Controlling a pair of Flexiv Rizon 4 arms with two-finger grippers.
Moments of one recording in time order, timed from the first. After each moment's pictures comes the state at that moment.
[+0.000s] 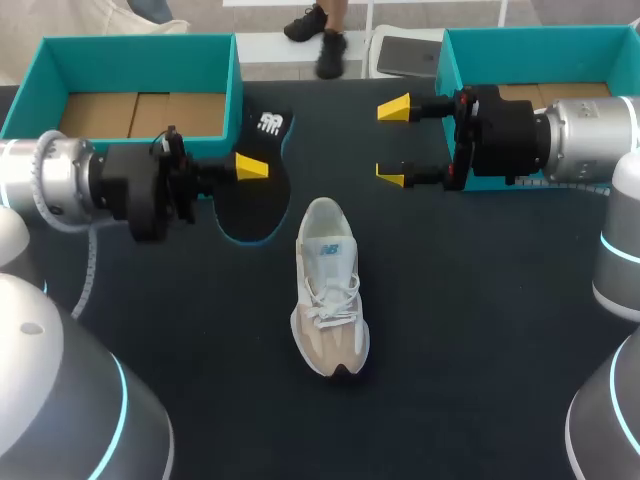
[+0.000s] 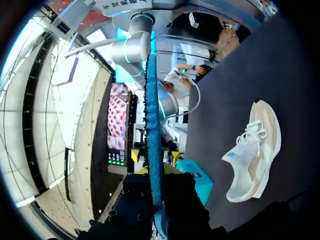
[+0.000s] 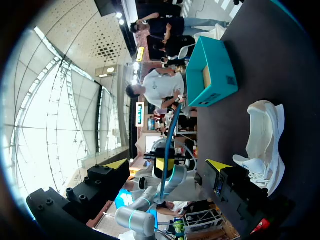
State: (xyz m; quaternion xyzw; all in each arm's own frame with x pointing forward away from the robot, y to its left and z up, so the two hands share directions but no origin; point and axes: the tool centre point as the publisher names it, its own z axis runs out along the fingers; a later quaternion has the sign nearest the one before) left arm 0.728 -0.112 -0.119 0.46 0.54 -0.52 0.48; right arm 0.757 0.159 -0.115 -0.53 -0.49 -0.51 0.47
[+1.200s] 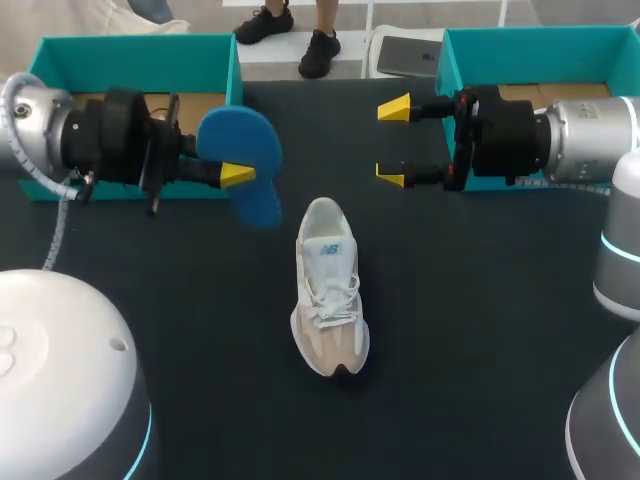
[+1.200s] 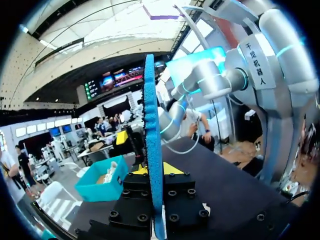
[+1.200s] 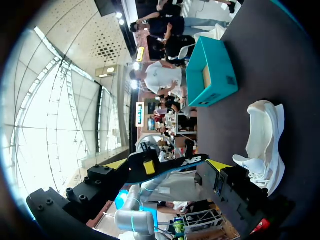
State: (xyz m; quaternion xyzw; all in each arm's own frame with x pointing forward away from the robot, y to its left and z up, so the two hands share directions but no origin) left arm 0.696 -0.101 -0.095 0.14 0.74 -0.65 0.06; right arm 0.757 0.158 -0.115 -0.53 -0.49 -0.51 0.47
